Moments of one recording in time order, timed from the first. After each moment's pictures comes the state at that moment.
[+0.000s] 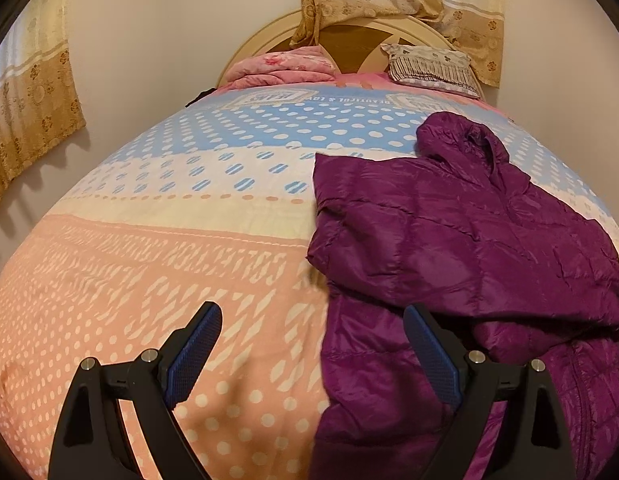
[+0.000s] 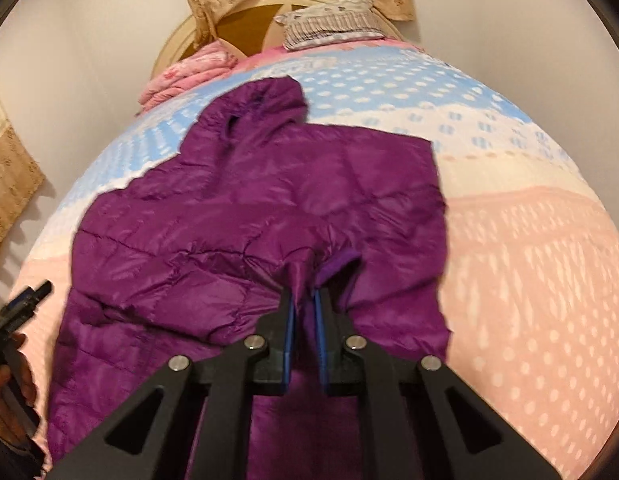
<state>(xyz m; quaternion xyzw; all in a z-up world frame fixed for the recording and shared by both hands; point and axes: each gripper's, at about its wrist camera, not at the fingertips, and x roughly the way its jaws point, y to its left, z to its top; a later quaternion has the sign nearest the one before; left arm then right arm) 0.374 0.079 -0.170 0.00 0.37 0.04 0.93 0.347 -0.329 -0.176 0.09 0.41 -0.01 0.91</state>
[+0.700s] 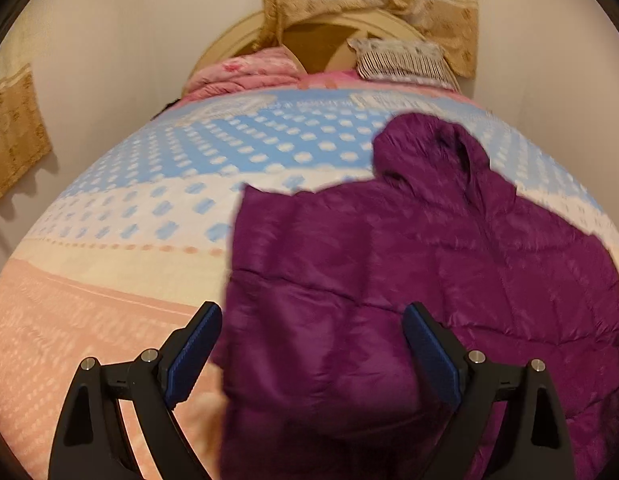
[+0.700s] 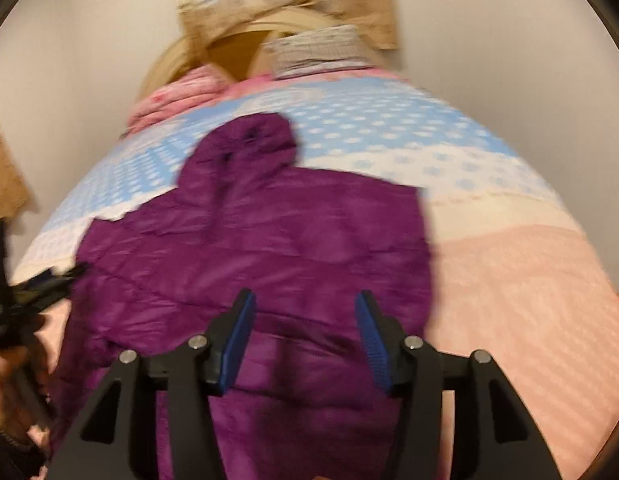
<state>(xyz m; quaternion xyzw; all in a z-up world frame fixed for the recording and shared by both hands) 0.460 0.015 -0.178 0.02 0.37 0.00 0.93 0.375 -0.301 -0.149 0.08 0.38 0.00 0.92</state>
